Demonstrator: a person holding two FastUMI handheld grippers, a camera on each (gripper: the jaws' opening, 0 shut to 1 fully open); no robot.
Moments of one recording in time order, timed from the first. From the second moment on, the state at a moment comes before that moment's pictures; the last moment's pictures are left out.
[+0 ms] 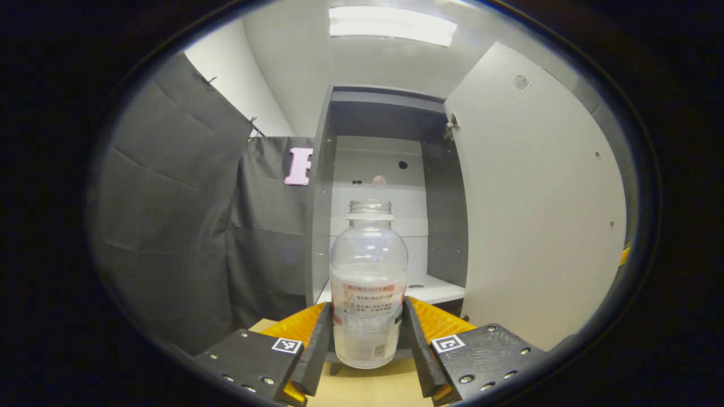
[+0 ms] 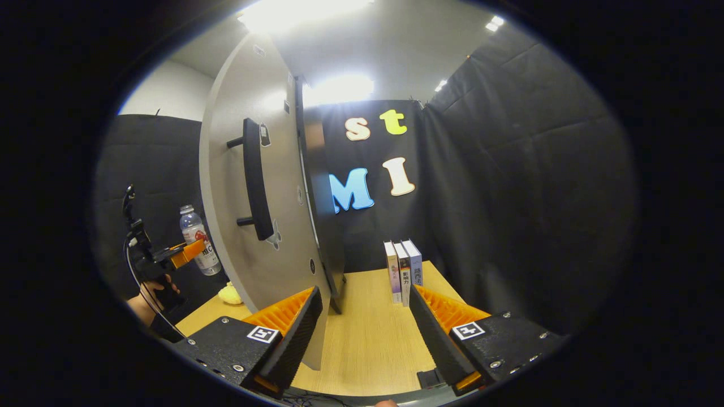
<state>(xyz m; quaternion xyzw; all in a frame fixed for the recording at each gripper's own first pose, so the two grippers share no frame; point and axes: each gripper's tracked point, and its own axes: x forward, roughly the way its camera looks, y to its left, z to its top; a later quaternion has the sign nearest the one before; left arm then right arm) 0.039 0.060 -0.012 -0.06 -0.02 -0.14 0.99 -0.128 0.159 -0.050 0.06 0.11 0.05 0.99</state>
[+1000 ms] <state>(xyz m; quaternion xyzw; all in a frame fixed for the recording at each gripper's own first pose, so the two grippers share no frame) -0.102 0.074 -0.153 -0.04 0.04 -0.17 0.98 -0.178 0.176 -0.070 0.06 0.13 0.00 0.99</state>
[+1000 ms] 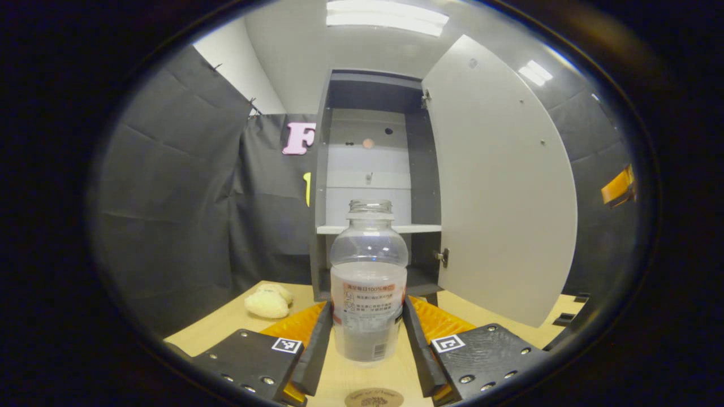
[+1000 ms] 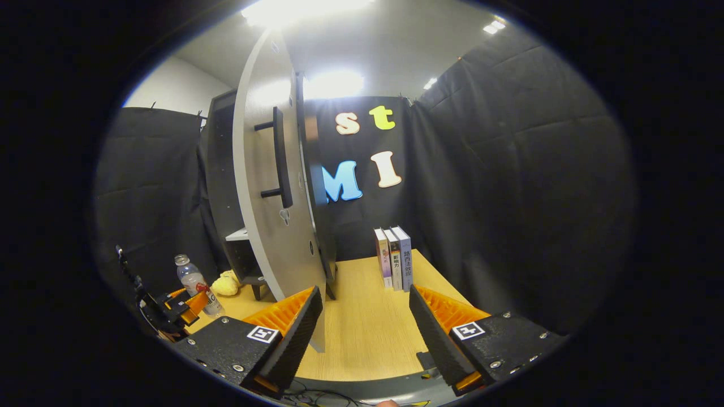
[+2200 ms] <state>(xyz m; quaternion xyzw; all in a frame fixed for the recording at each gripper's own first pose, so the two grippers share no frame) -0.168 0.080 -0.305 -0.02 0.14 -0.13 0.98 -0.187 0.199 -0.096 0.02 0.18 0.02 0.98</state>
